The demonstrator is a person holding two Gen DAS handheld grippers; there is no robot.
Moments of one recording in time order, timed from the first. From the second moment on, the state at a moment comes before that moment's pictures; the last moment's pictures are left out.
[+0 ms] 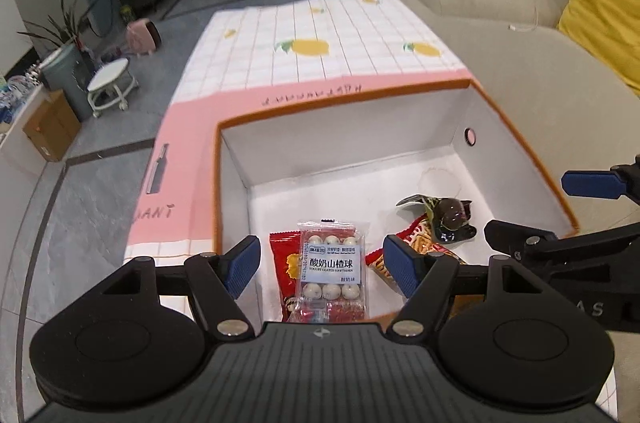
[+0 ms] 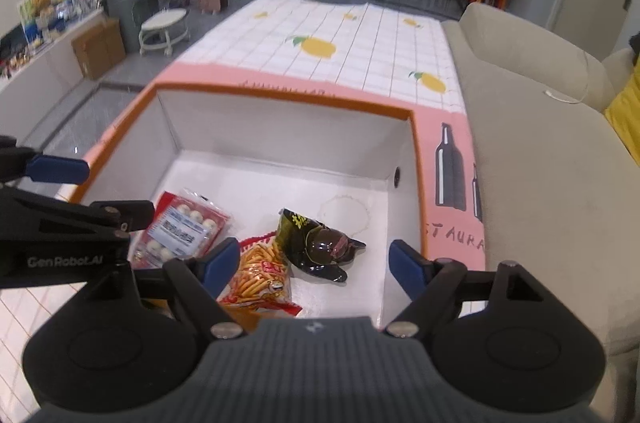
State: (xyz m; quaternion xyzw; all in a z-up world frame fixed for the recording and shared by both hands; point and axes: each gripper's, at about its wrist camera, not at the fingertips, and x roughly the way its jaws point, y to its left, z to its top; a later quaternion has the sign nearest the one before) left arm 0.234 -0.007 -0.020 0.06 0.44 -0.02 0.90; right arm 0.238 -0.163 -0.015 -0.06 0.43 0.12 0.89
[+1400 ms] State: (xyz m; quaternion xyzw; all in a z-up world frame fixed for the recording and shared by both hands) left arm 0.102 0.048 -0.099 0.04 0.52 -0.02 0.85; right arm 0.087 -0.204 -0.089 0.04 0.45 0.09 0.89
